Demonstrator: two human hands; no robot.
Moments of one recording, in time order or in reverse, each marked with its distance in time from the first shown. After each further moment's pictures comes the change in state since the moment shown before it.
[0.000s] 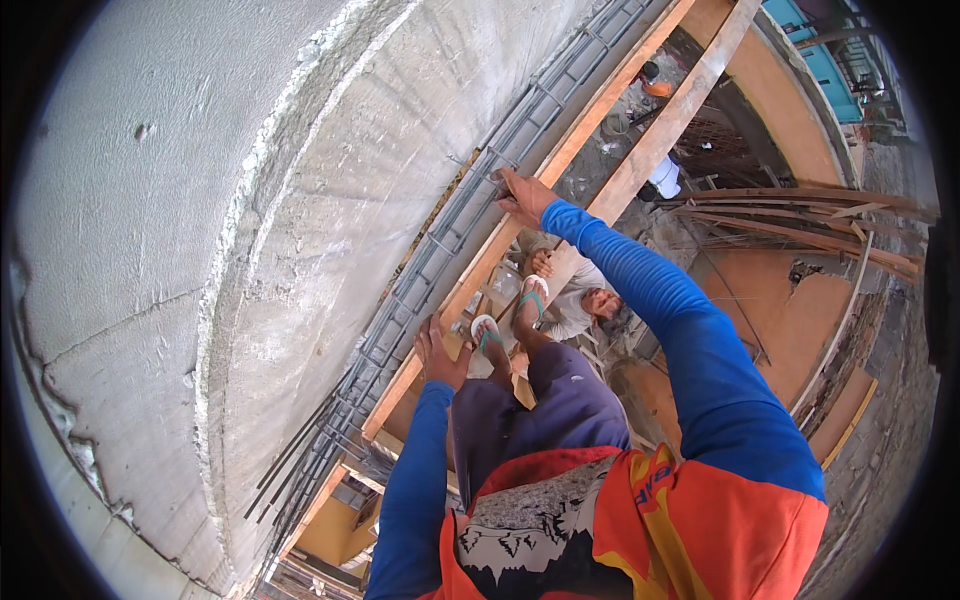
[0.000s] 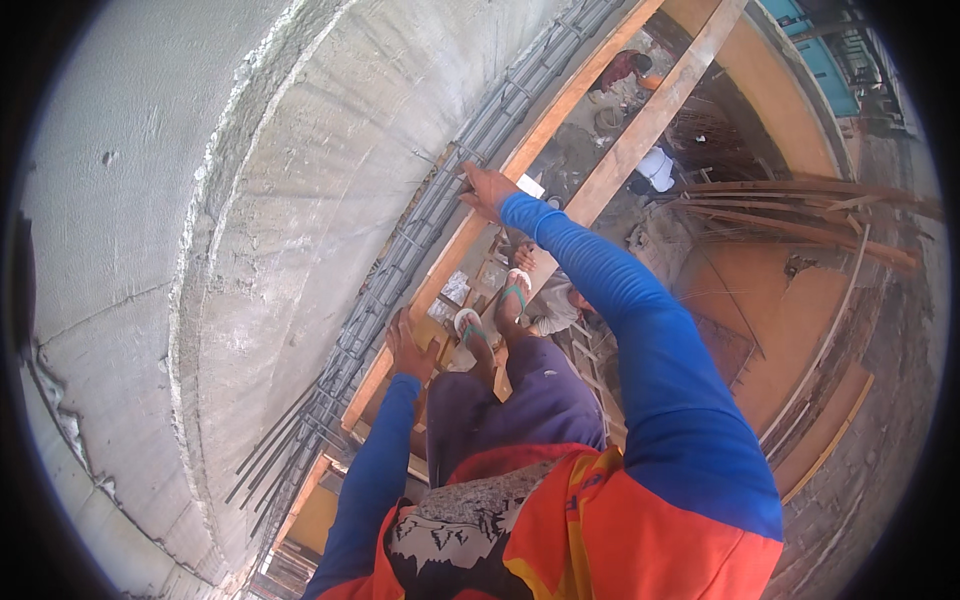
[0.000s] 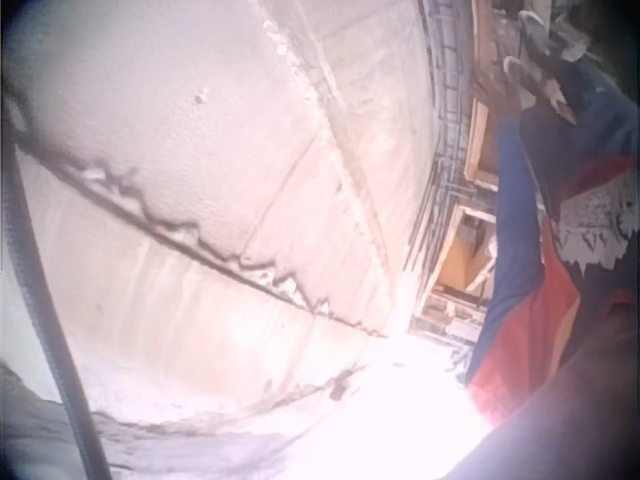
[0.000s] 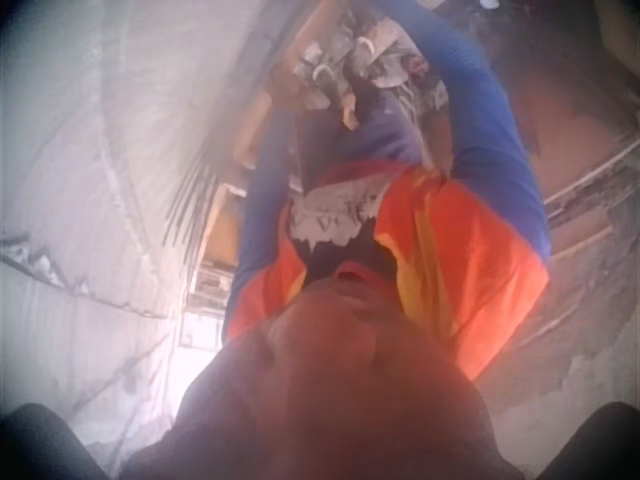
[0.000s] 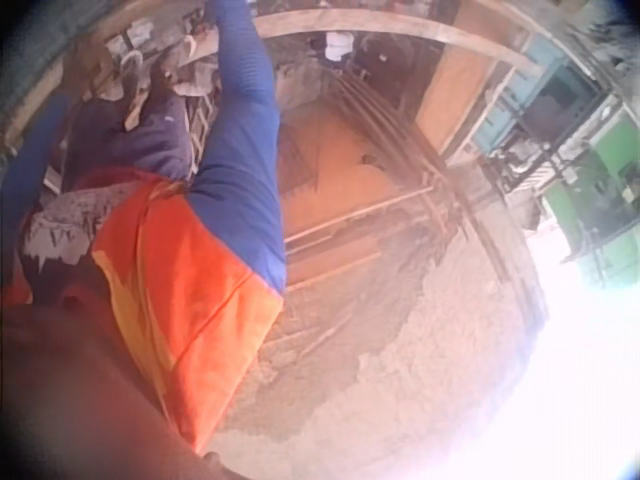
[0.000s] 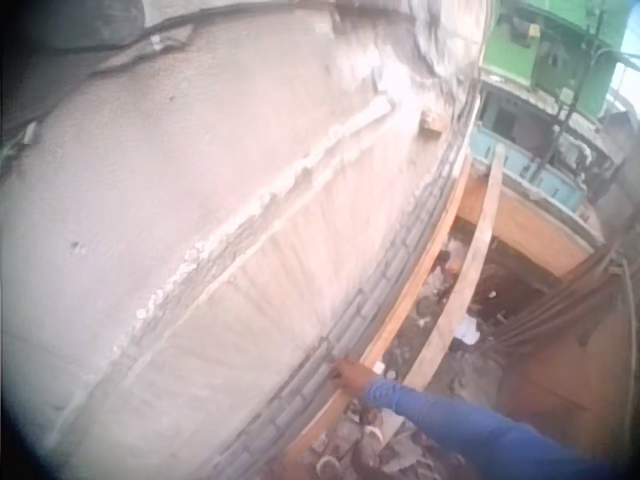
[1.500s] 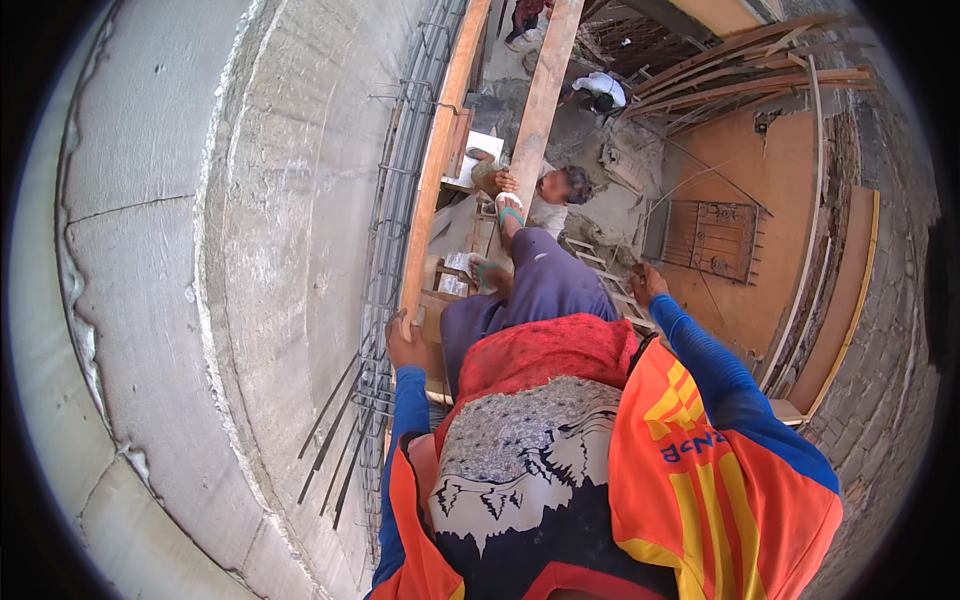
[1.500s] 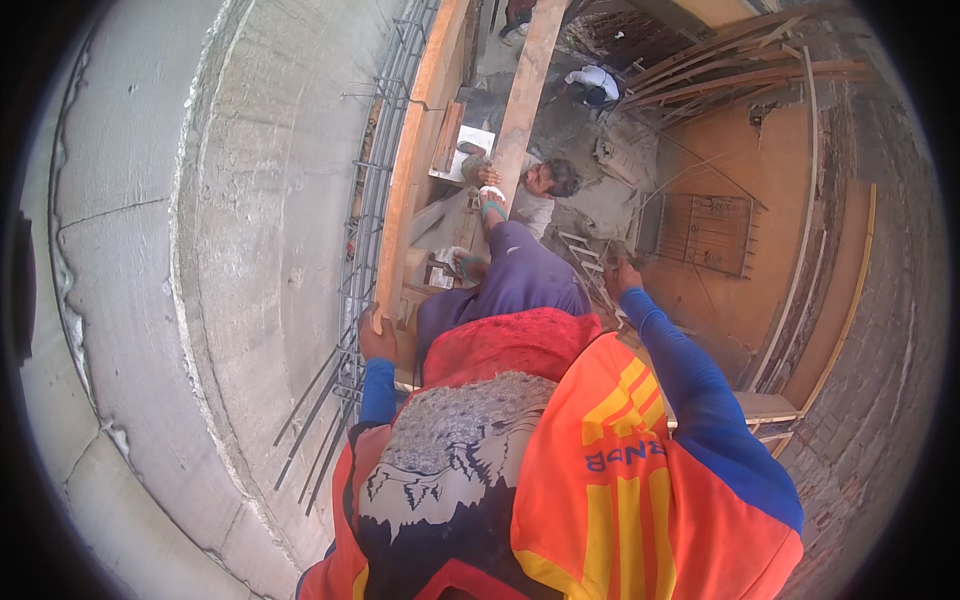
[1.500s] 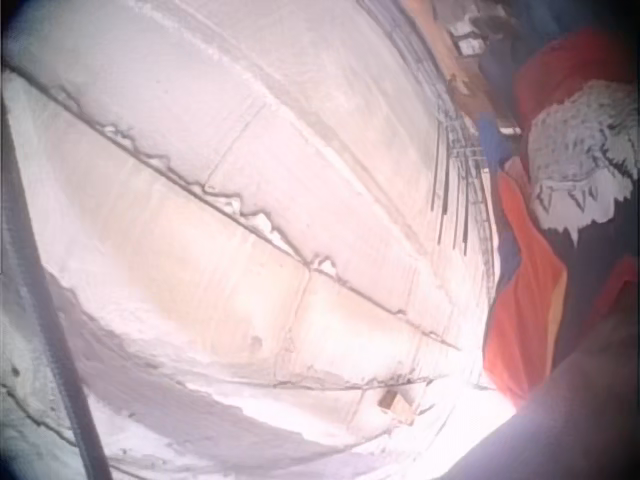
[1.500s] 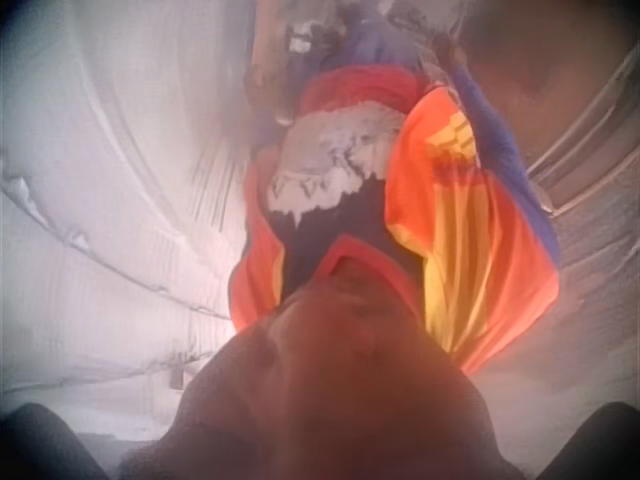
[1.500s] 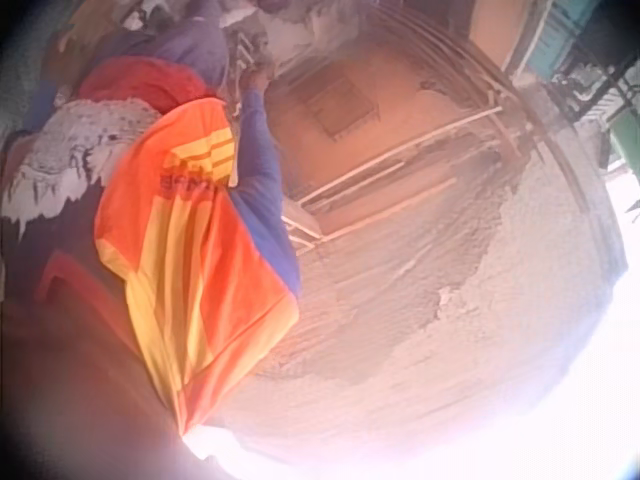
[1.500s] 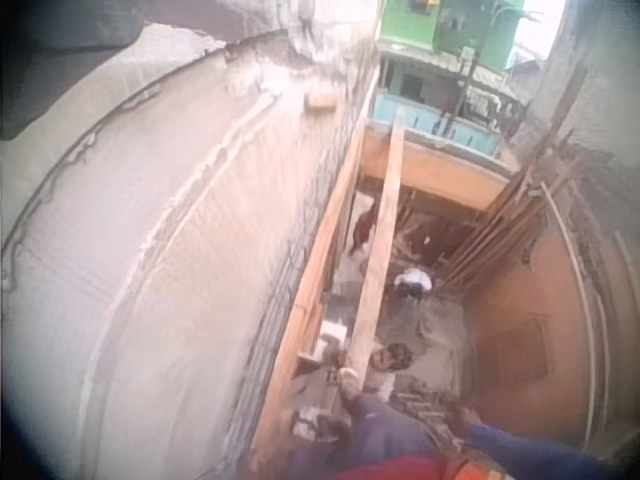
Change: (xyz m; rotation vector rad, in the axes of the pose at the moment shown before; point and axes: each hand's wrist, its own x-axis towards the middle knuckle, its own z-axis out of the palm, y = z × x) left_hand -0.116 -0.093 -0.103 -0.041 -0.060 0.064; right_hand -0.563 -0.021 0.190 -0.202 0.252 1.208
